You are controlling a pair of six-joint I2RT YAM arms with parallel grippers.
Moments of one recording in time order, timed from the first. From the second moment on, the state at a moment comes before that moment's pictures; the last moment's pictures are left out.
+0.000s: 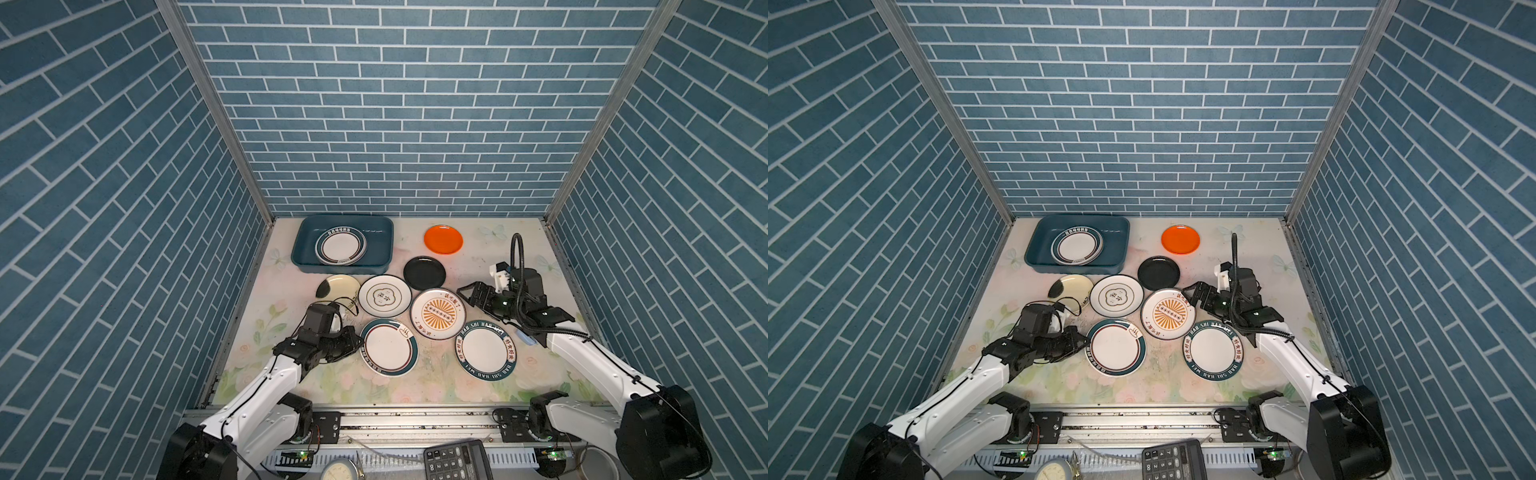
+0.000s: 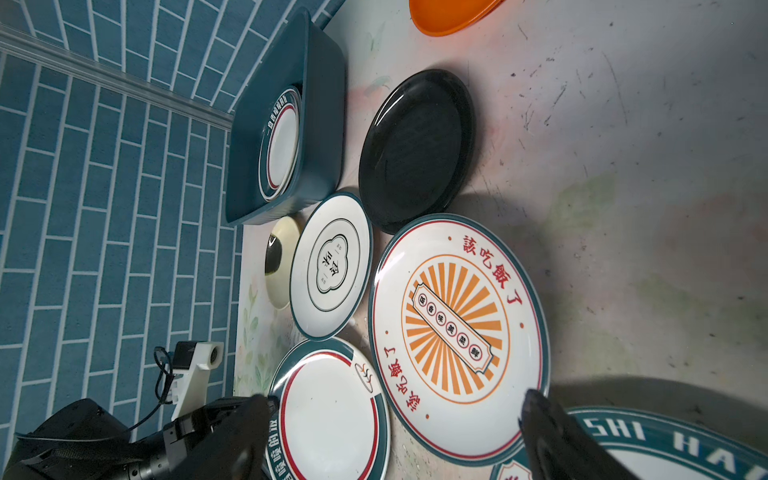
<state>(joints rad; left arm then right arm) -0.35 0.91 0.38 -0.36 0.45 -0.75 0.34 1.12 0.65 -0.19 -0.47 0.72</state>
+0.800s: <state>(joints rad) -0.34 0.91 0.45 -0.40 0.45 -0.75 0.34 1.11 0.64 -0.19 -0.46 0.70</state>
